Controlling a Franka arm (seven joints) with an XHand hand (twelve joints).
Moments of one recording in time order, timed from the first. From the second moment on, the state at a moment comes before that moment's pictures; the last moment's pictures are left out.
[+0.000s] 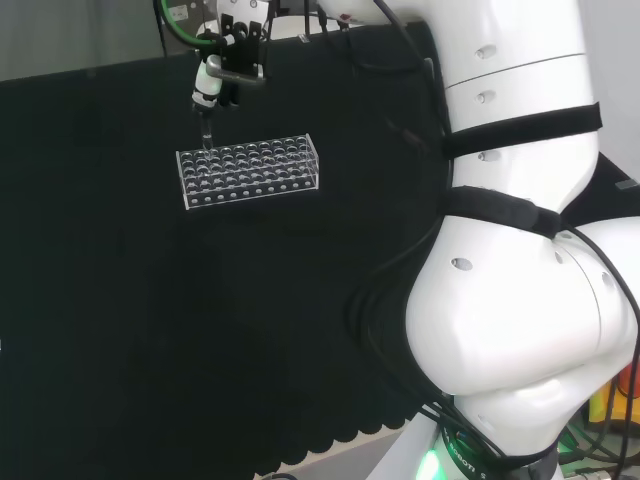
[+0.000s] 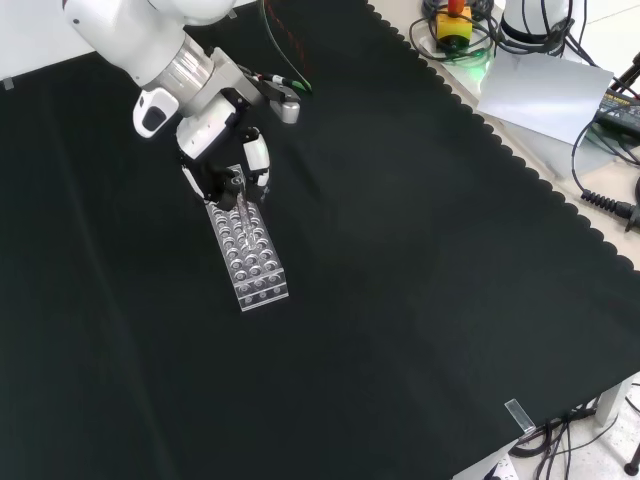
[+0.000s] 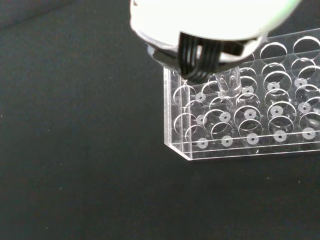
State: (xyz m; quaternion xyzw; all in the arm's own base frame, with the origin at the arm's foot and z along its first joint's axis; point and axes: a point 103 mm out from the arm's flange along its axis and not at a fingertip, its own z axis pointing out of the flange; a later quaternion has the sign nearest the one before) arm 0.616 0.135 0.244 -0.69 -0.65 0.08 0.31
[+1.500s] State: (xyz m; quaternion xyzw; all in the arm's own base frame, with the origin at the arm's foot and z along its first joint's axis) arm 0.615 0.123 0.237 -0.70 -0.64 0.08 0.31
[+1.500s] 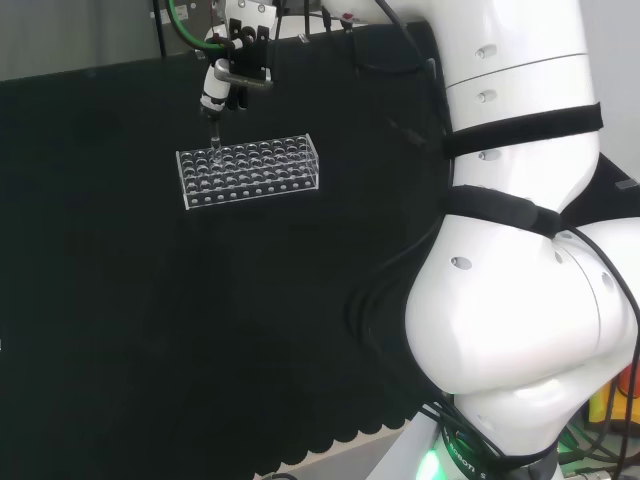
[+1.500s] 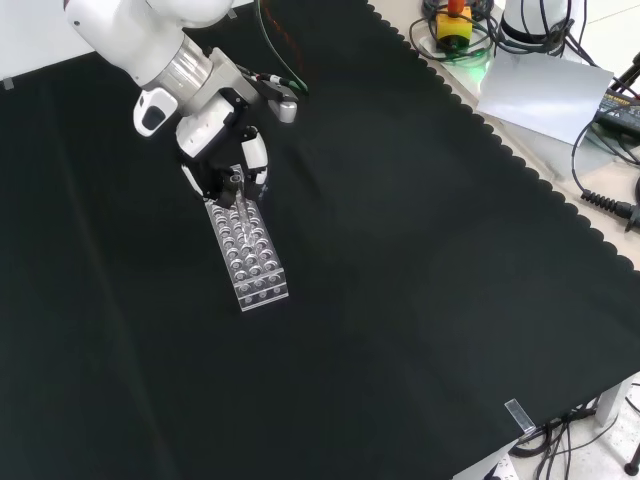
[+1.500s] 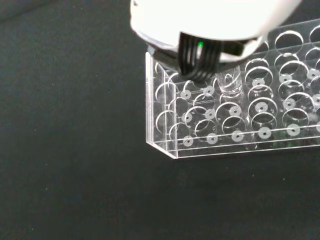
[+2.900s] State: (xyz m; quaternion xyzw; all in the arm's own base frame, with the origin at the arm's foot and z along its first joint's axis) arm 0.619 0.136 0.223 -0.69 -0.65 0.10 0.31
